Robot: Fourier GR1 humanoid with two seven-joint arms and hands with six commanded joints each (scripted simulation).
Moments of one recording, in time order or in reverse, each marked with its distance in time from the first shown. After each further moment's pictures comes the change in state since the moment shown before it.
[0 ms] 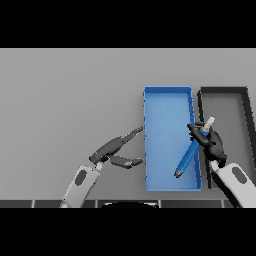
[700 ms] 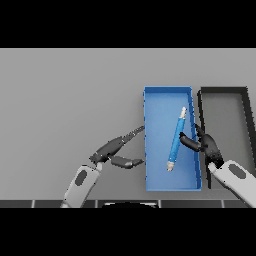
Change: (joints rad) left arm 0.003 -0.004 -0.002 -0.005 0.000 0.007 -0.010; right arm -0.186 -0.220 0.328 0.029 -0.024 0.080 0.000
